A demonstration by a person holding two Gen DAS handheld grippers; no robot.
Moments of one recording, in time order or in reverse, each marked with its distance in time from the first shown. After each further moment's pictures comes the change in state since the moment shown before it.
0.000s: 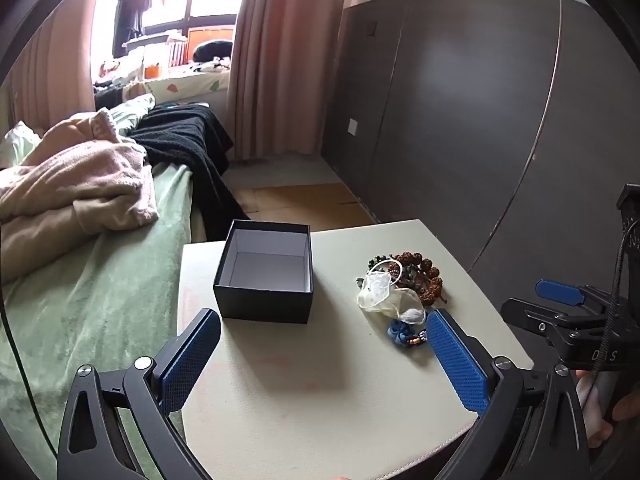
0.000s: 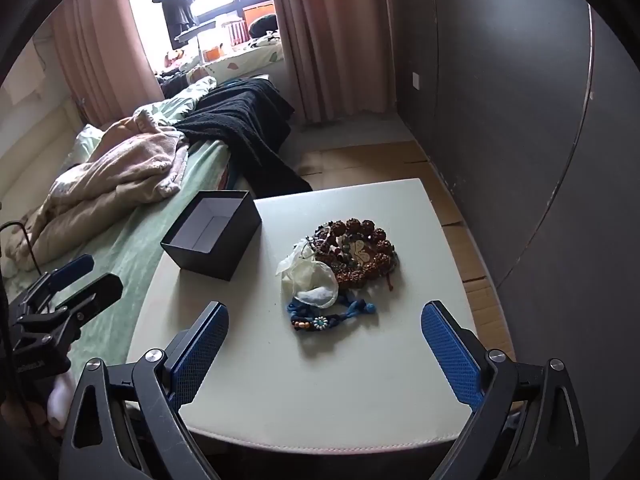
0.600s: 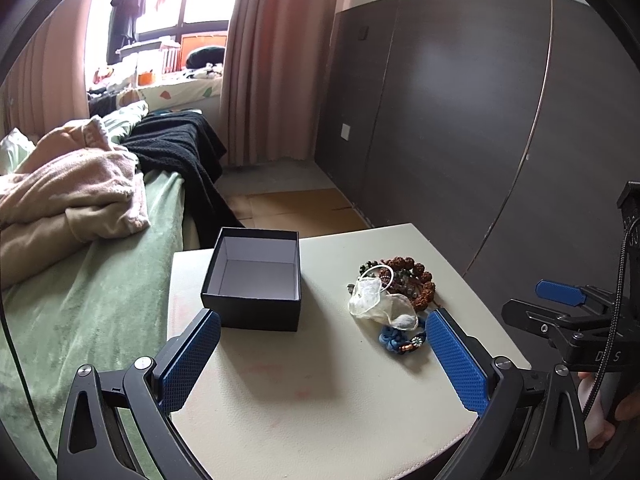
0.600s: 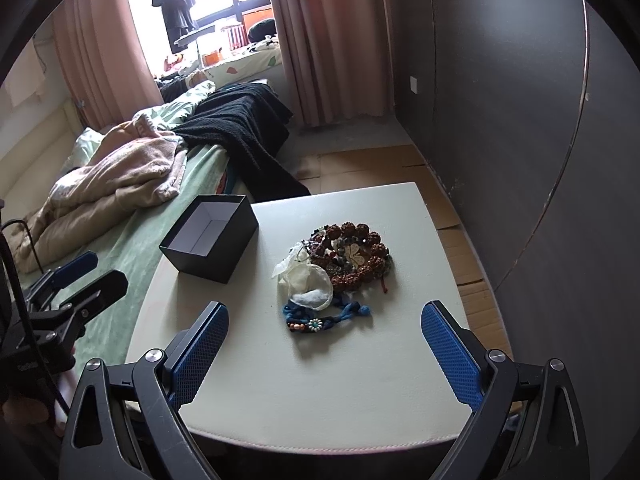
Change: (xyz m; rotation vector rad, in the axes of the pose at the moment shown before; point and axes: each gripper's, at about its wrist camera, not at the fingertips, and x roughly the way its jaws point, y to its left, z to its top) left arm 0.003 -0.008 0.001 0.015 -0.021 -0.022; right arm -0.004 -0.006 -0.001 0.007 -0.018 -0.004
